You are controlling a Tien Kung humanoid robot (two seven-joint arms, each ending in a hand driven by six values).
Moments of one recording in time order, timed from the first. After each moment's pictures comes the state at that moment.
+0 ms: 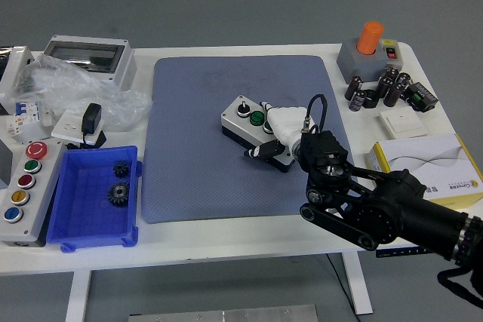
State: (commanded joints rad) left arm 0.05 0.26 -0.13 -0.21 0.25 -0.12 0.23; right arm 0.76 -0.14 0.38 1.12 -1.92 -0.10 -0.65
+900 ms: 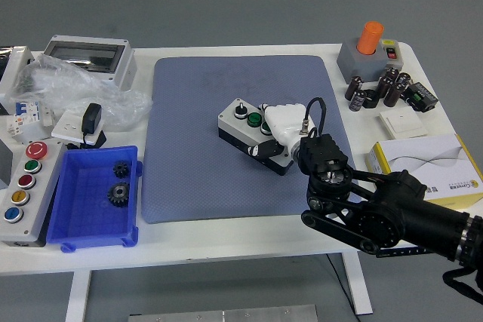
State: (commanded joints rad) left arm 0.05 0.26 -0.16 -0.21 0.28 -0.10 0.21; right arm 0.78 -0.16 0.32 1.14 -1.94 -0.18 -0.65
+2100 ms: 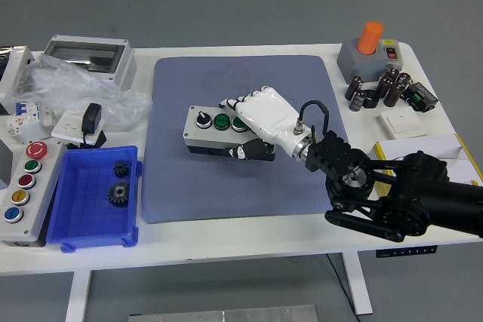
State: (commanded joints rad) left arm 0.06 0.26 -0.15 -0.21 0.26 -0.09 0.21; right arm 0.94 -0.28 0.01 1.16 -1.96 -0.53 -0.27
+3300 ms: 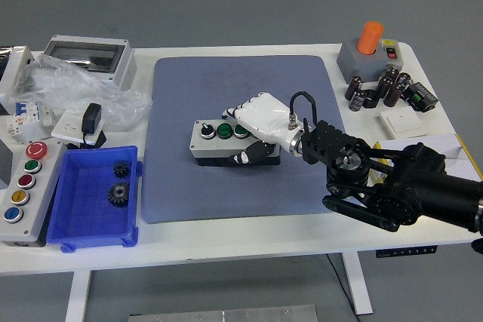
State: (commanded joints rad) left arm 0.05 0.26 -0.15 -0.21 0.27 -0.09 0.20; right arm 0.94 -0.25 0.10 1.07 -1.95 -0.28 -0.17
